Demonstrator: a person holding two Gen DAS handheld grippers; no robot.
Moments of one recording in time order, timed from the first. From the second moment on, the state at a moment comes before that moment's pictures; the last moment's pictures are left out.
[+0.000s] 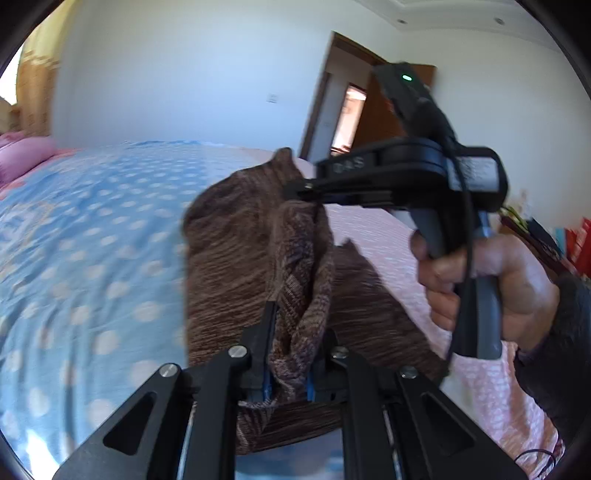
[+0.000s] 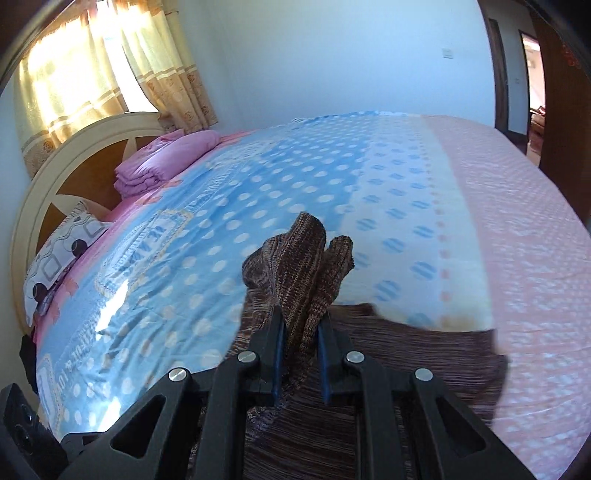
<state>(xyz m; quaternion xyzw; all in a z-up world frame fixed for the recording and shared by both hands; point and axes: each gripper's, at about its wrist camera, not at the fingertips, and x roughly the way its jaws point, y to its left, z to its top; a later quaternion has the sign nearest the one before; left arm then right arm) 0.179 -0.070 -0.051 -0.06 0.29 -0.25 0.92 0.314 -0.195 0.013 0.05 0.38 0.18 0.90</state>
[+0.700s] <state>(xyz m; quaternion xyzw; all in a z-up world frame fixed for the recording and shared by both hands) 0.212 -0.179 -0.083 -0.01 0.37 -0.29 0.88 0.304 -0.309 -0.051 0.11 0.41 0.12 0.90</state>
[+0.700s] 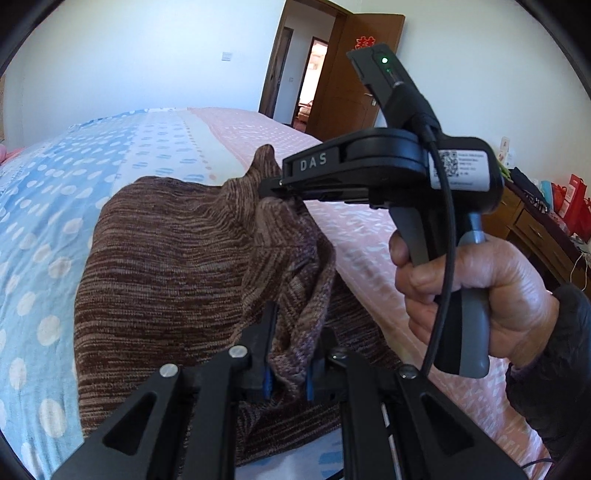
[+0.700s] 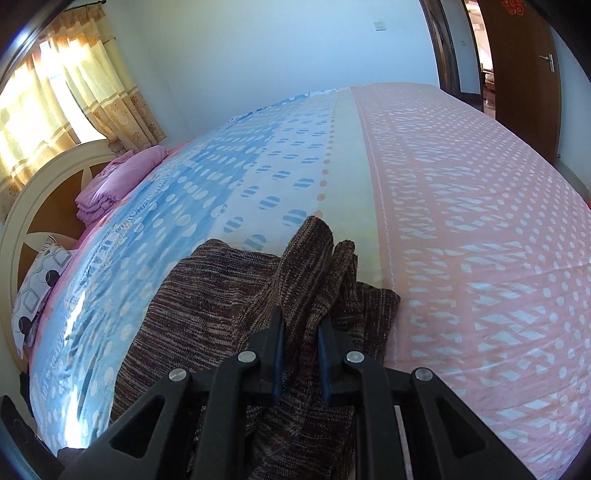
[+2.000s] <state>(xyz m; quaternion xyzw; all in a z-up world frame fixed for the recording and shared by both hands) 0.174 -0.087 -0.065 -0.05 0.37 -0.30 0.88 0.162 -0.342 -0.023 0.18 0.38 0.07 0.91</state>
